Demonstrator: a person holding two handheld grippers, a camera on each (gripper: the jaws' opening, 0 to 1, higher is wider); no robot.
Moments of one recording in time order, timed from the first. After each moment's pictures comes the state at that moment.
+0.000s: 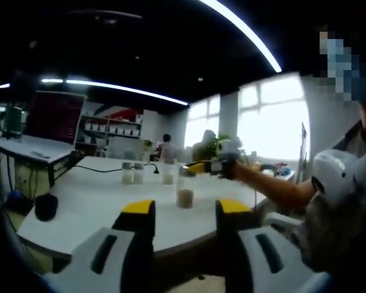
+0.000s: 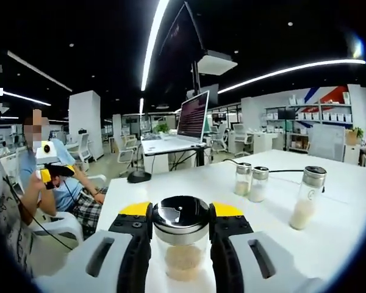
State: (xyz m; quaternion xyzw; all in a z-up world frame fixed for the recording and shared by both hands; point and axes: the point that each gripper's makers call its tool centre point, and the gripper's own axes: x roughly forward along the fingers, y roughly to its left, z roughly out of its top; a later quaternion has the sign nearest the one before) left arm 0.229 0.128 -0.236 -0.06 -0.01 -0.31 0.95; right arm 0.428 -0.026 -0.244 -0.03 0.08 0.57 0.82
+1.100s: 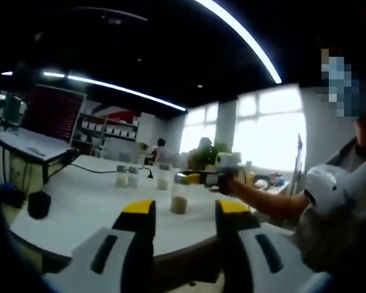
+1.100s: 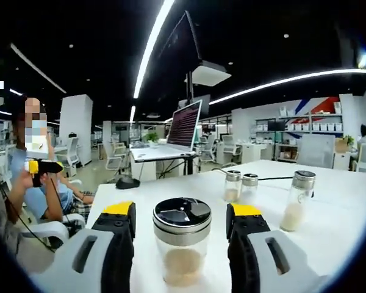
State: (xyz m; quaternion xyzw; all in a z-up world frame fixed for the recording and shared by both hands) left arm 0.231 0.116 -0.226 -0.10 -0.02 -0.33 0.94; right arm 0.451 -0.037 -0.238 0.00 0.02 0.47 0.88
